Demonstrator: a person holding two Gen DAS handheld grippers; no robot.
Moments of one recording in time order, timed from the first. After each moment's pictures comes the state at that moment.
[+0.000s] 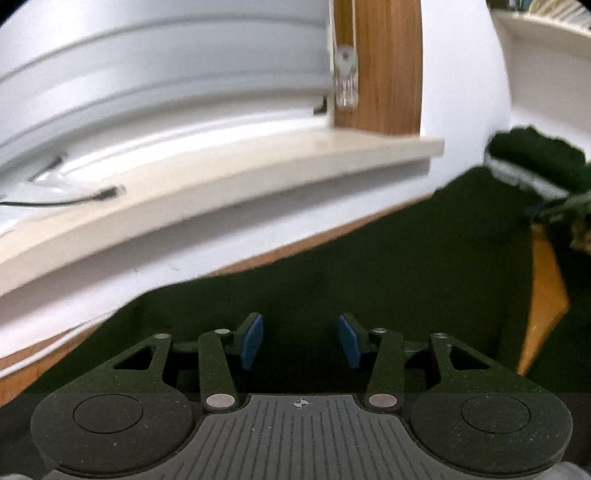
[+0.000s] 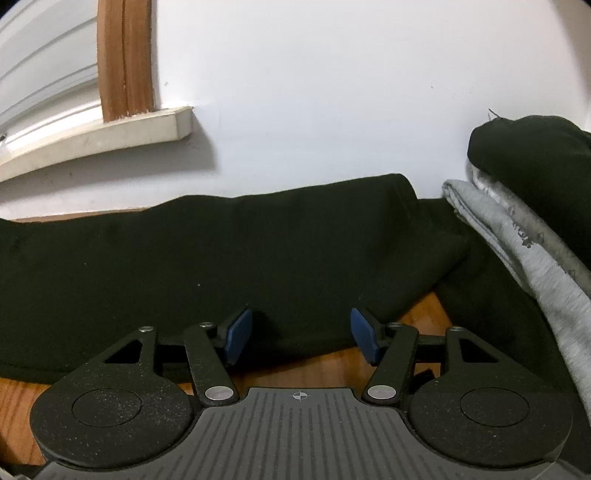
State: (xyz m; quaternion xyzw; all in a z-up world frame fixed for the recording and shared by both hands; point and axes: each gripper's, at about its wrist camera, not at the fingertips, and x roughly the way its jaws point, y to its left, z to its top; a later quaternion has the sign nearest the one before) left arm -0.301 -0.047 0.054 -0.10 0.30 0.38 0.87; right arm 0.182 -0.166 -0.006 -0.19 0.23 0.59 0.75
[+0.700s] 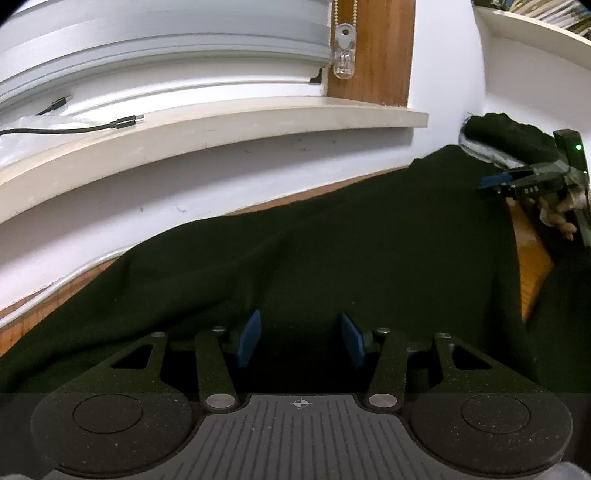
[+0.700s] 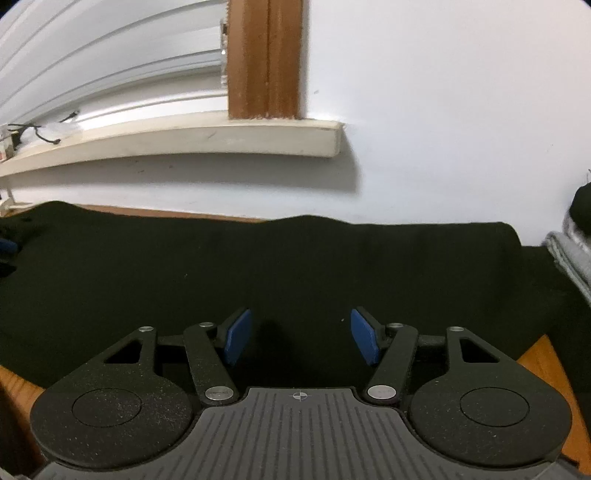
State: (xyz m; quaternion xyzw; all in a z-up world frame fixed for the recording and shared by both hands) left arm -0.364 -0.045 0.031 -0.12 0.30 0.32 0.89; right arm 0.085 -0.139 0.015 -0.21 0.20 0.67 0.68
